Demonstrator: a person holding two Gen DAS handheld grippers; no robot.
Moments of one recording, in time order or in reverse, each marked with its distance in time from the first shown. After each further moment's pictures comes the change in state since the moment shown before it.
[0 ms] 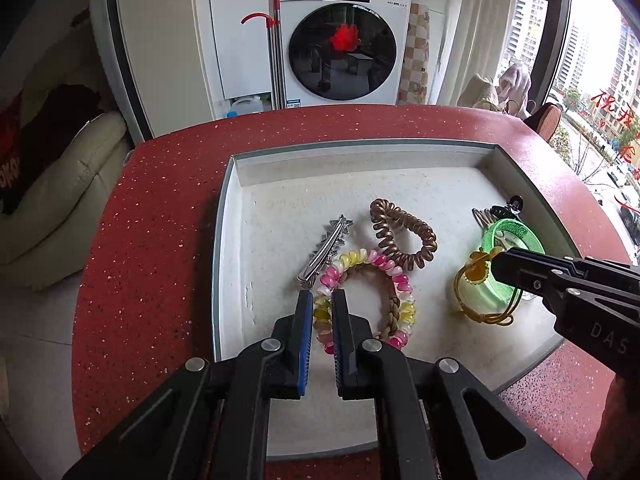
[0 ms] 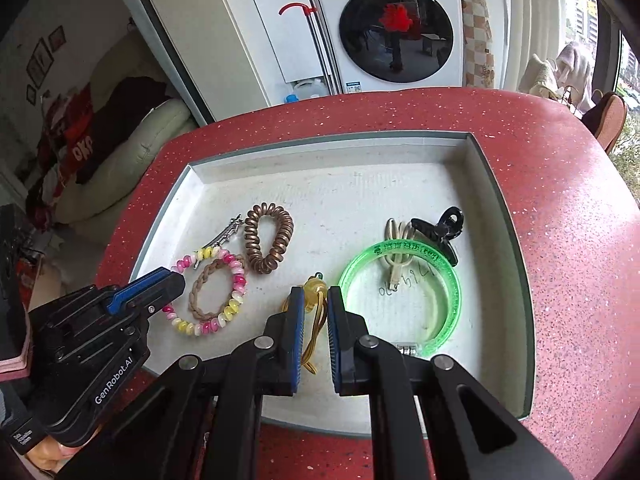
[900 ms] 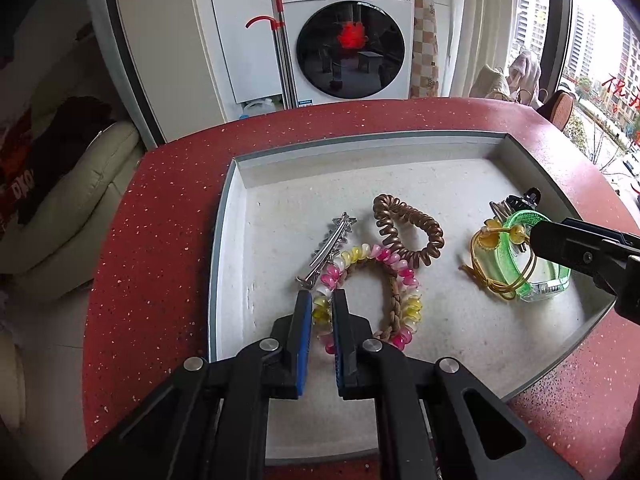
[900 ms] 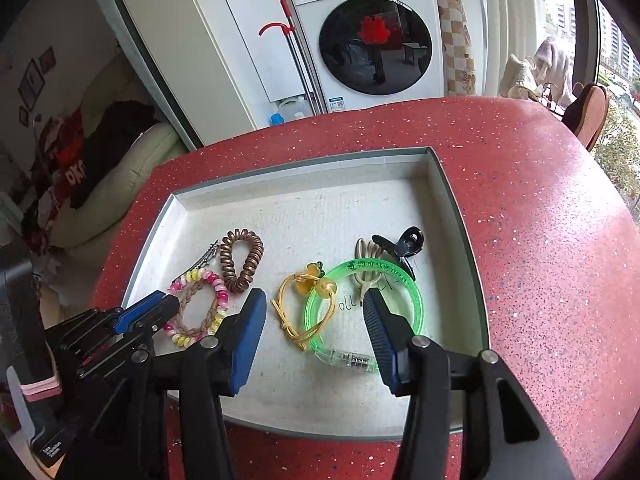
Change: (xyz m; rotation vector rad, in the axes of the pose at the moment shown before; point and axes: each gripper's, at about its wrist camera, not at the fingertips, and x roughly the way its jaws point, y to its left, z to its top) left arm 0.001 -0.011 0.000 0.028 -0.006 0.078; right arm -0.018 -0.021 0.007 0.060 -0.064 -0.003
